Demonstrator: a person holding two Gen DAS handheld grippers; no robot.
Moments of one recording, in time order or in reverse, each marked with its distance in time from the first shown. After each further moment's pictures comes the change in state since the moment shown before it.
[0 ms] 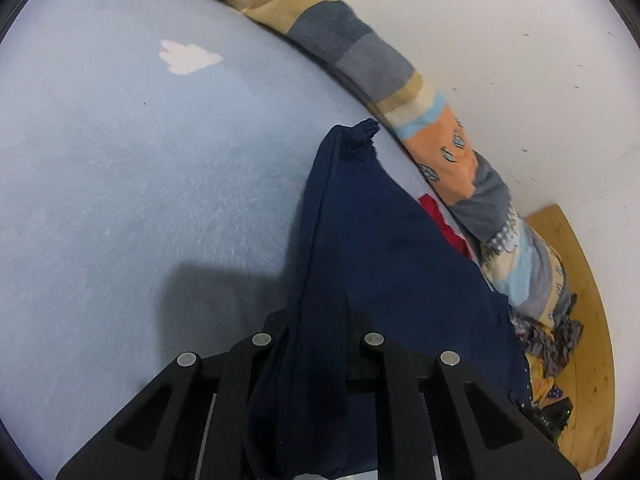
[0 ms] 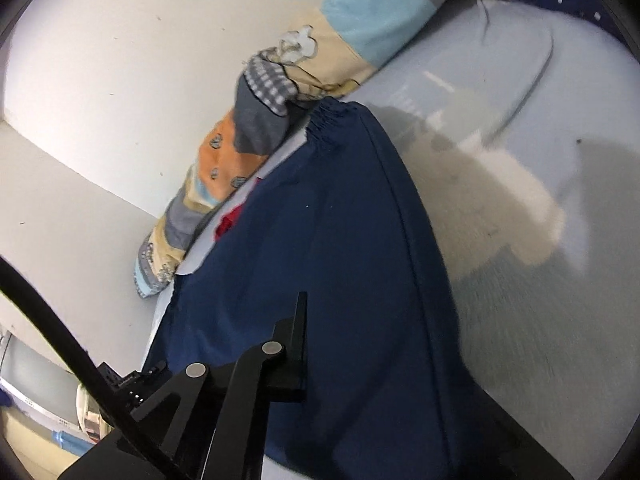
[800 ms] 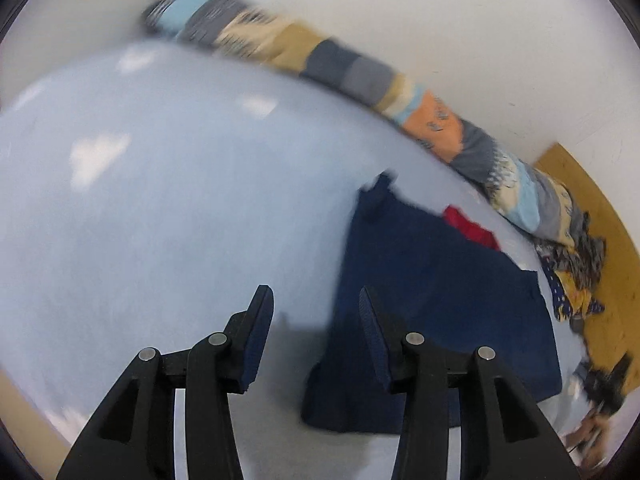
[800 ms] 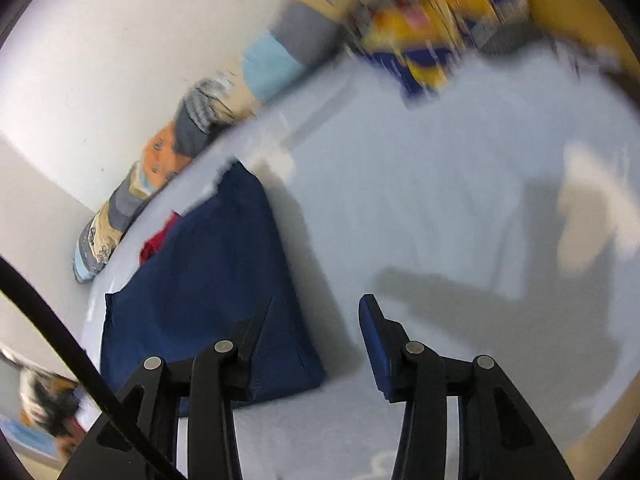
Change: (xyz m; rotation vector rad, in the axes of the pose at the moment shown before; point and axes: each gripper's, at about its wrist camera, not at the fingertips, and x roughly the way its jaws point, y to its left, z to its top) left arm -0.193 0.006 -0.083 0.275 -0.050 0.166; right arm -0.220 -0.029 -0.082 -0.066 -0.050 -0.341
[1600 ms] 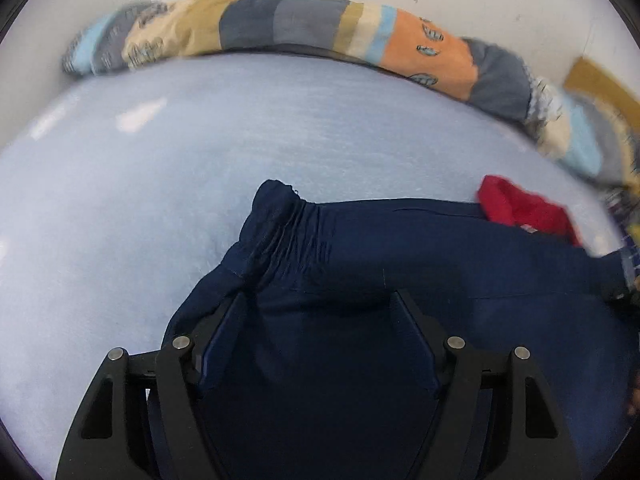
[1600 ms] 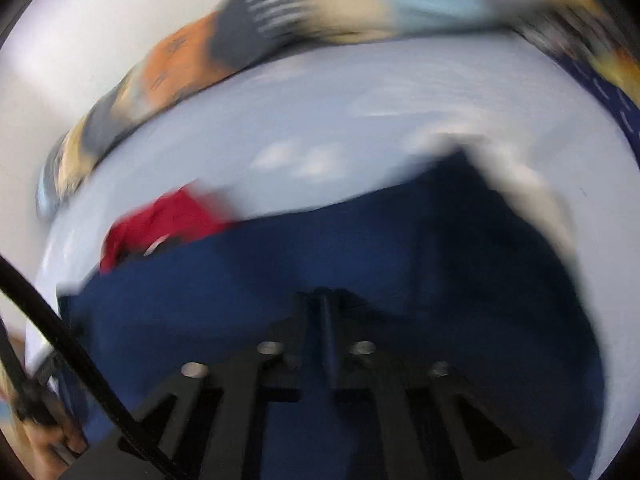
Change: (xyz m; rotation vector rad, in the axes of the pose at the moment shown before) left arm 0.210 -0.106 0.042 0.184 0.096 0.152; right arm 0.235 0.124 0.069 -0.125 0.208 -0.060
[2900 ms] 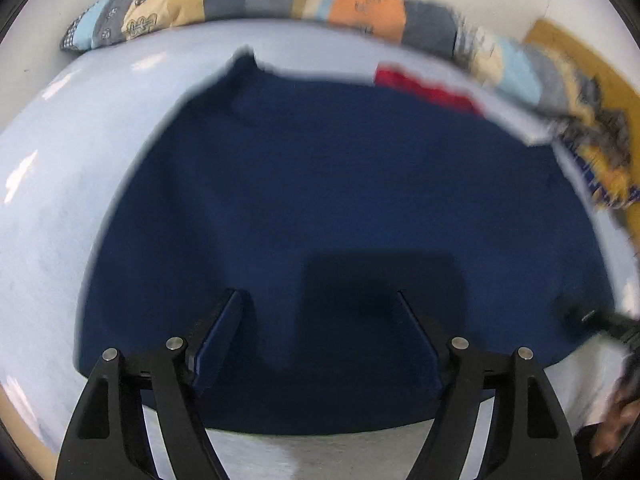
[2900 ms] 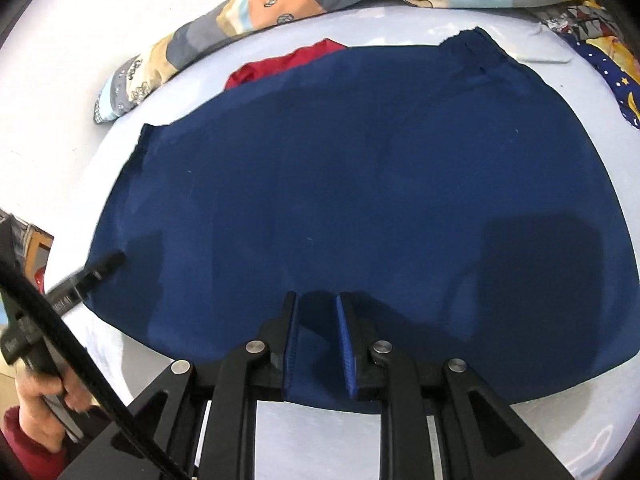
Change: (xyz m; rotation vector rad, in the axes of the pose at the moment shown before) left arm -0.102 -0.047 -0.144 0.097 0.105 0.015; right arm -0.083 0.062 -0.184 -0.248 0.119 0.072
